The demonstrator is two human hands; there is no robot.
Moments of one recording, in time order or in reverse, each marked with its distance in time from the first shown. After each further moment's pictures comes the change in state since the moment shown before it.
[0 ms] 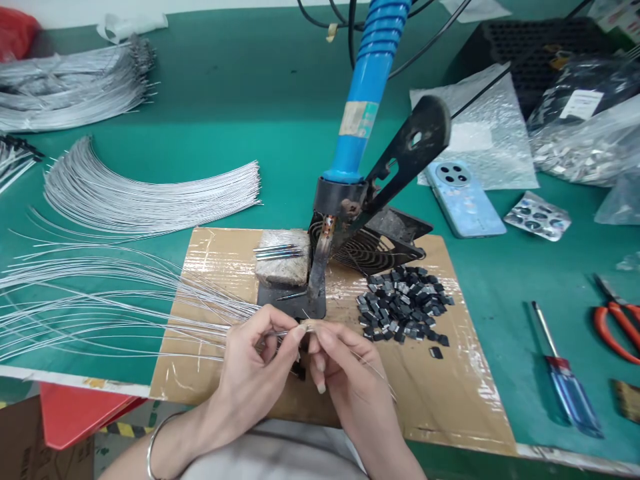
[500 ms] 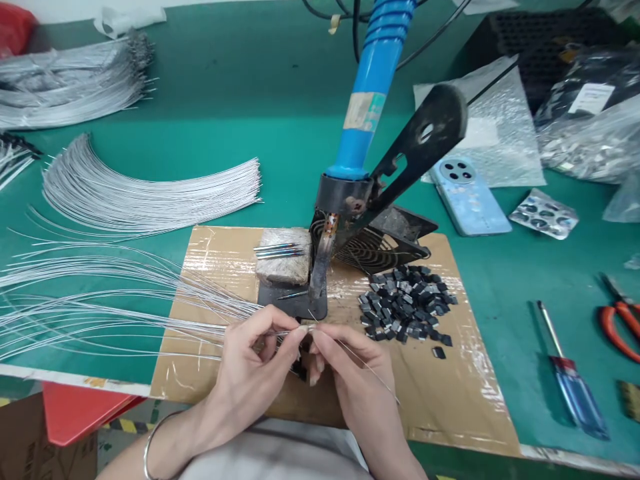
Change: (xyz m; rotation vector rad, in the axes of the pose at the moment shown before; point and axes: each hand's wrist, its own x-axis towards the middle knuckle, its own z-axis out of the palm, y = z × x) left_hand 0.000 -0.002 -0.005 0.009 -0.019 0.052; right_hand -0.001 0.010 -0.014 -0.168 -0.020 -0.126
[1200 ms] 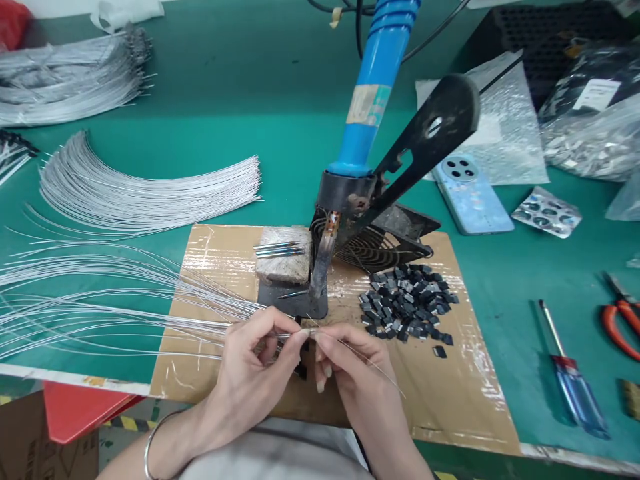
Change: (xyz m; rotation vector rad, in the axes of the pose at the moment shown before) left_hand -0.004 -0.001 -0.001 0.081 -0.013 0.034; right_hand 0.002 -0.018 0.007 0.098 0.008 0.096
